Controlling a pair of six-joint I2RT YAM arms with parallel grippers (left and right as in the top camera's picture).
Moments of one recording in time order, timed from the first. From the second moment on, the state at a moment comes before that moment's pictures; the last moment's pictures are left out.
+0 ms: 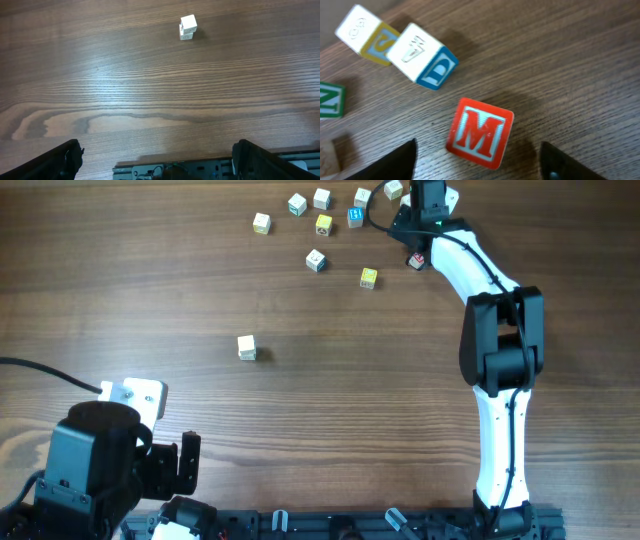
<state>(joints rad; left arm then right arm) -0.33 0.82 1.48 -1.68 -0.21 -0.13 0.17 2.48 1.97 -0.40 0.19 0.58</state>
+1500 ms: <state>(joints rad) -0.33 0.82 1.48 -1.68 -0.21 -0.13 0.90 2.13 1.76 -0.65 -0.02 0.40</state>
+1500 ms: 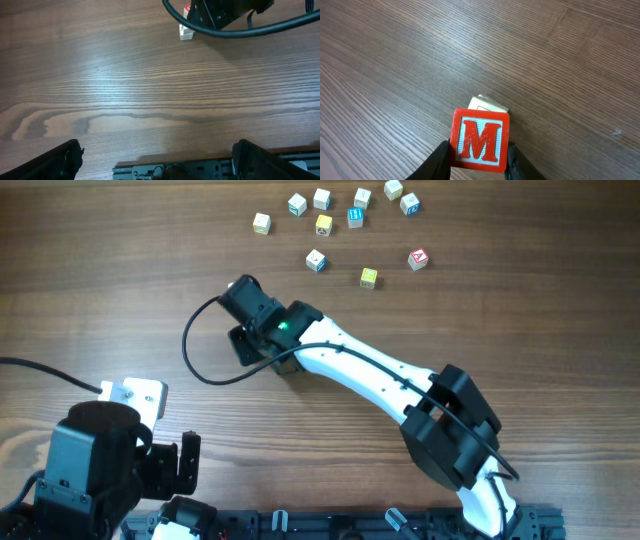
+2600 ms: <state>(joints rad) -0.33 0.82 1.48 -1.68 -0.21 -0.13 0.85 2.05 1.44 -0.51 0.00 0.37</state>
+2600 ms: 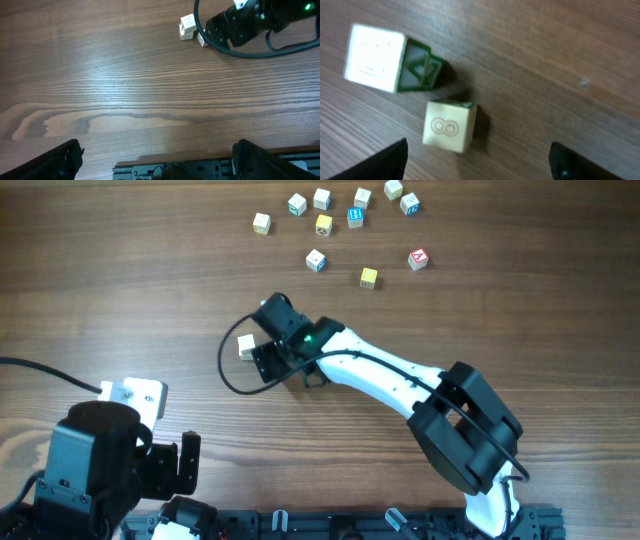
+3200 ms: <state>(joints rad) -0.33 0.82 1.48 -1.68 -0.21 -0.13 0.86 2.10 1.42 -0.39 -0.03 0.37</state>
